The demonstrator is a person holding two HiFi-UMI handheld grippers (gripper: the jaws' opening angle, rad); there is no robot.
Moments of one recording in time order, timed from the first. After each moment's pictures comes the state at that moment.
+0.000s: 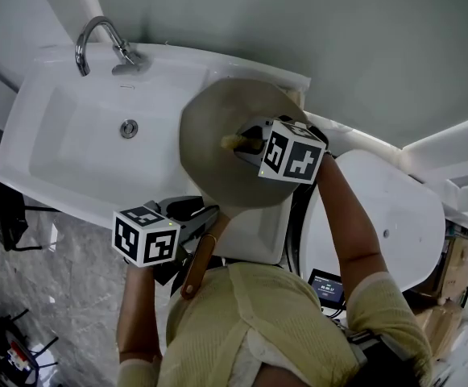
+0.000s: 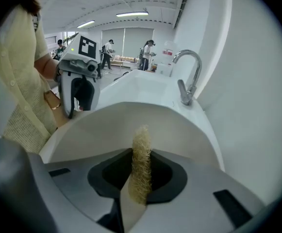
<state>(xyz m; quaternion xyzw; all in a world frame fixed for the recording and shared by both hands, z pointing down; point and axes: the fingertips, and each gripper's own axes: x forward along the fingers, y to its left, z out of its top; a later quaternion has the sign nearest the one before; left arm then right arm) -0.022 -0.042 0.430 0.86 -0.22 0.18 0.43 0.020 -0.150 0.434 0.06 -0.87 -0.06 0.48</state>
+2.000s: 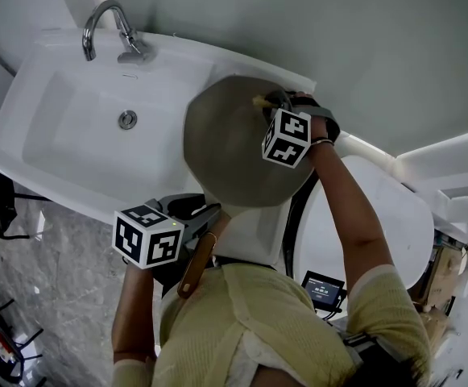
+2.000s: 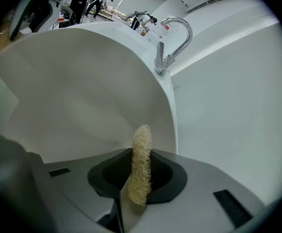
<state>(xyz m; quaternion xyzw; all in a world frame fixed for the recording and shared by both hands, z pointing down) -0.024 -0.042 0.429 0.86 -0.23 0.16 0.43 0.094 -0.261 0.467 0.23 -0.71 -0.22 0.63</state>
